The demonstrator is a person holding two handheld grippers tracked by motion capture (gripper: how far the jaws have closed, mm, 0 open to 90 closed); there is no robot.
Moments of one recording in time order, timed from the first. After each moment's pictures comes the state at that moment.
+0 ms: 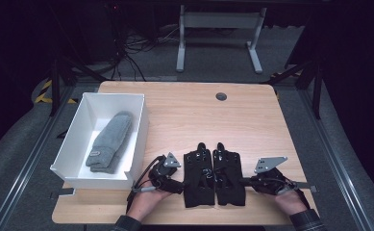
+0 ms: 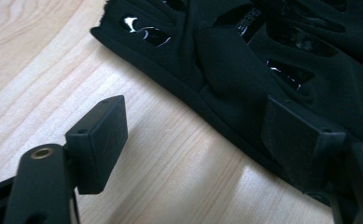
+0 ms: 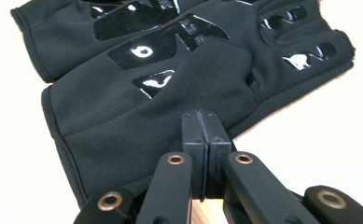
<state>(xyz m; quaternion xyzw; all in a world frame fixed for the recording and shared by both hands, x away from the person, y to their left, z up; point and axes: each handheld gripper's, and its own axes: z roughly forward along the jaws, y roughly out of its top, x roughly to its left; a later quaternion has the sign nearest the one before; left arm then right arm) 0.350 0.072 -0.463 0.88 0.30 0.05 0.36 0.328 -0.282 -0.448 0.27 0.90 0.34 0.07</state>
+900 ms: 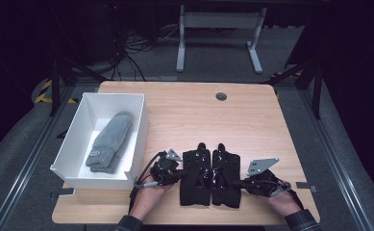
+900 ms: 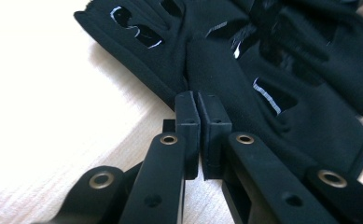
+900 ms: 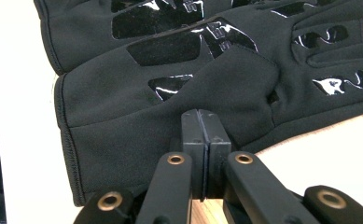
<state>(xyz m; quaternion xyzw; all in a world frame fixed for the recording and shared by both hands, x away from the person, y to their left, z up) 0.361 0.069 -0.450 0.87 0.33 0.00 0.36 0.326 -0.262 -0.451 0.24 0.91 0.34 0.06</state>
